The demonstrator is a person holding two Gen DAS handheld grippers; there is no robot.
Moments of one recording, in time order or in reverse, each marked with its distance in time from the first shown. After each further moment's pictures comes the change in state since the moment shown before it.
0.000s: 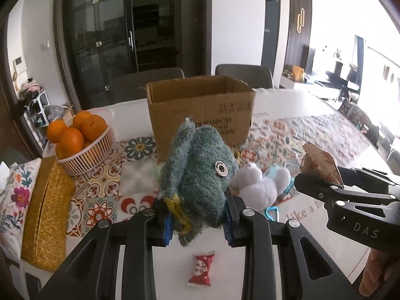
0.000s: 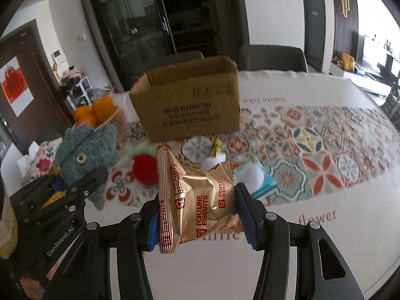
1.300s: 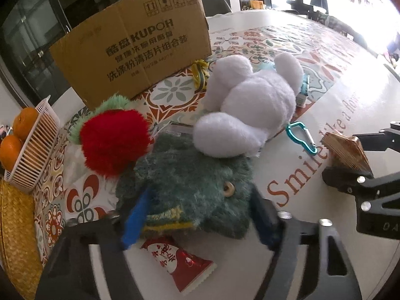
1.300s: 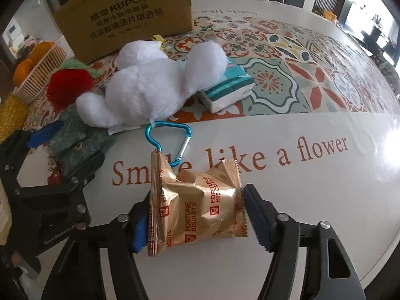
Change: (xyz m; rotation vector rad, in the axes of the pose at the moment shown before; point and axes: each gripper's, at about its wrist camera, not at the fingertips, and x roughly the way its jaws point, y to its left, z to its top) left arm 0.137 -0.041 -0.070 0.347 0.246 -0.049; right arm 0.102 -0.052 -0.085 0.082 0.335 -0.196
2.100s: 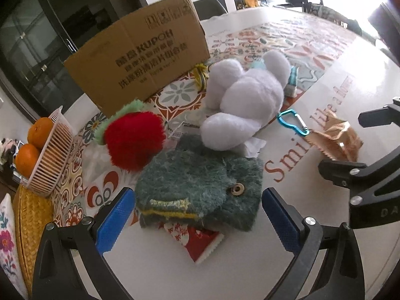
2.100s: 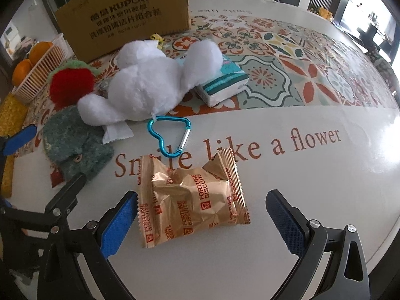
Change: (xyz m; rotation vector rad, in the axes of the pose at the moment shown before) left arm -0.036 -0.005 -0.014 0.071 -0.018 0.057; right arm -0.006 0.005 -0.006 0.017 0.018 -0.030
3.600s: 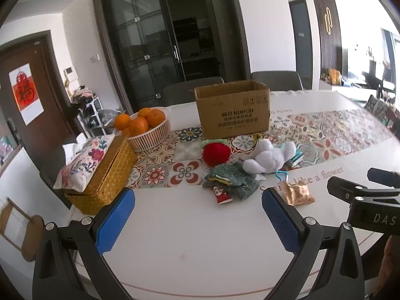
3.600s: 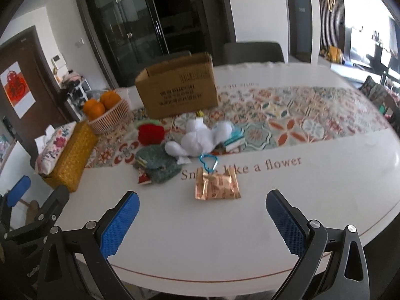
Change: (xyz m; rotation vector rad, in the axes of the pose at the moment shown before) left arm -0.237 -0.023 -0.052 -0.496 -0.218 0.329; right arm -0.179 -0.019 -0.075 -0.037 -0.336 0.195
